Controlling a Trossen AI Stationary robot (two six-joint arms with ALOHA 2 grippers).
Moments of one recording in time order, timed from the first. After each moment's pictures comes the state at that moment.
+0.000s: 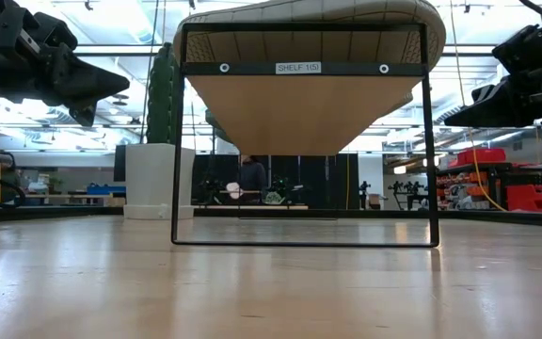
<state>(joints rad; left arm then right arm) 0.01 0.03 0.01 0.06 -0.14 -0.20 0.03 0.06 0.10 -0.29 0.29 -0.13</state>
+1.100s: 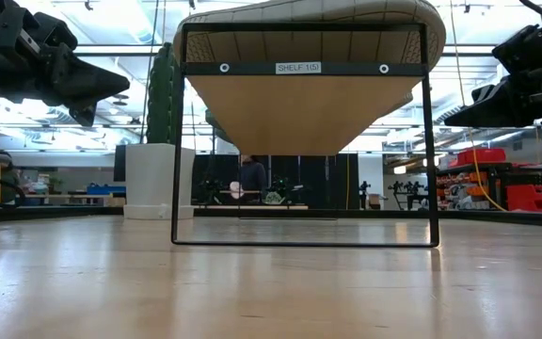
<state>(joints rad) 0.01 0.03 0.01 0.06 -0.14 -0.20 0.03 0.07 0.10 -0.29 0.29 -0.13</state>
